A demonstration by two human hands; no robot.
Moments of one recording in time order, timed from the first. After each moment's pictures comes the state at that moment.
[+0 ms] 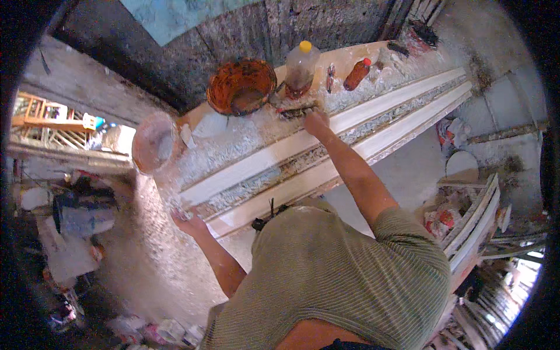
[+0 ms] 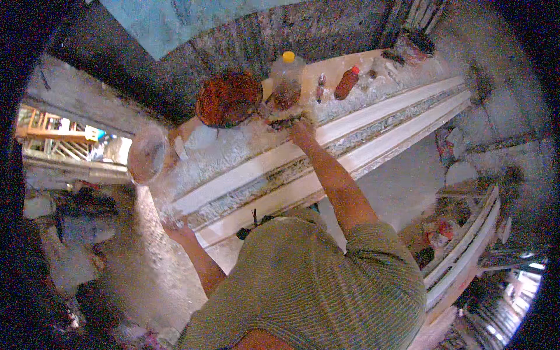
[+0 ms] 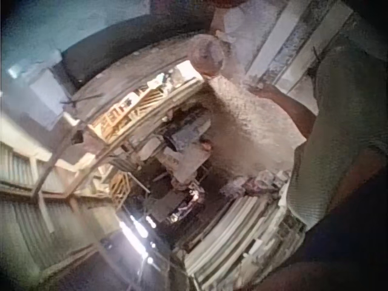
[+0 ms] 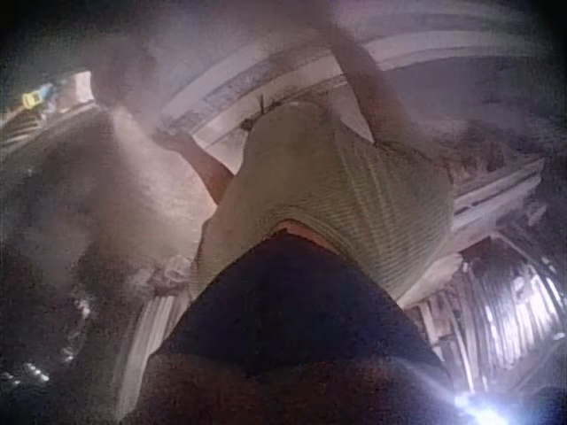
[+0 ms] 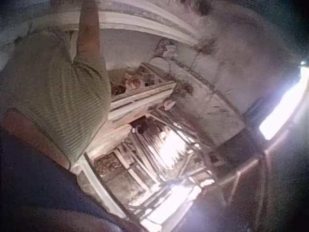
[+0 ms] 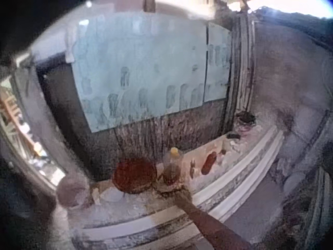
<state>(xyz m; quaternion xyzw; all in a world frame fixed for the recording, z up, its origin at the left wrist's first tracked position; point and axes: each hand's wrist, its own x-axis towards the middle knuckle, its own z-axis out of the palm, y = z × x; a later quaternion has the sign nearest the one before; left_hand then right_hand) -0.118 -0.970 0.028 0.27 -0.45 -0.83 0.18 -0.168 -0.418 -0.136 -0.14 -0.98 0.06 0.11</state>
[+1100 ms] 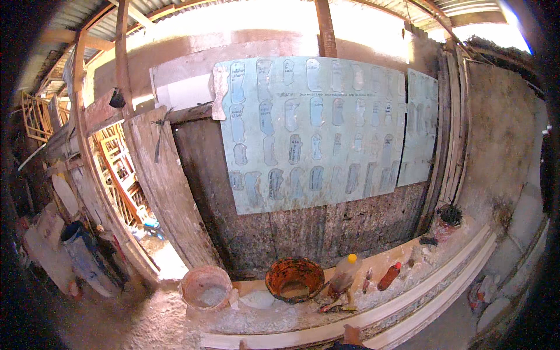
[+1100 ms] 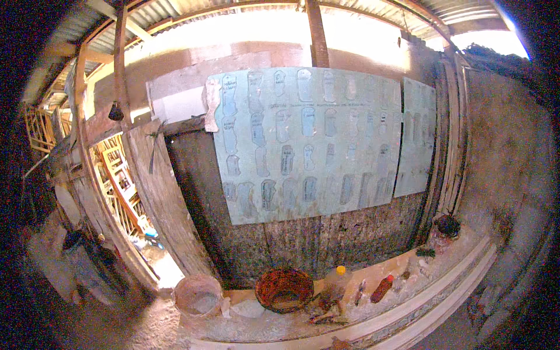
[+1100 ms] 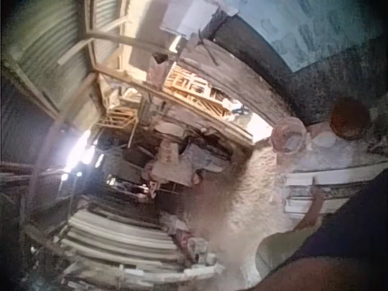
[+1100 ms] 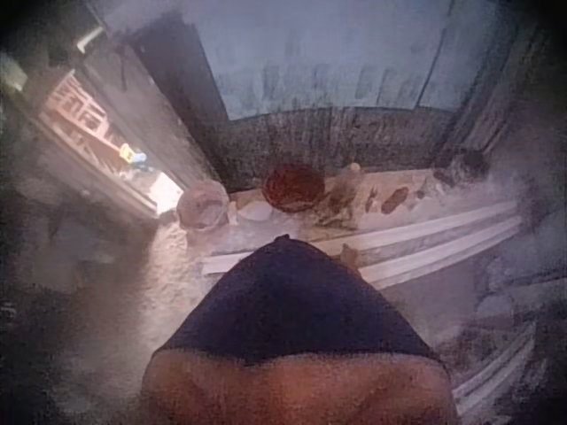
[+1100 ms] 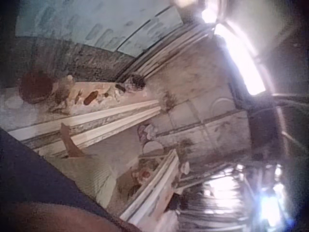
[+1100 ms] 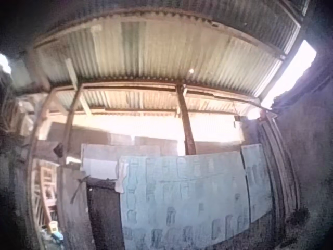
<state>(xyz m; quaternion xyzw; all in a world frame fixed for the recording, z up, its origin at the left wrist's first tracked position) -0.156 -0.896 -0.165 0.36 -0.32 -0.88 0.01 -0.095 -0.451 -0.217 -0.38 -0.79 0.45 0.16</state>
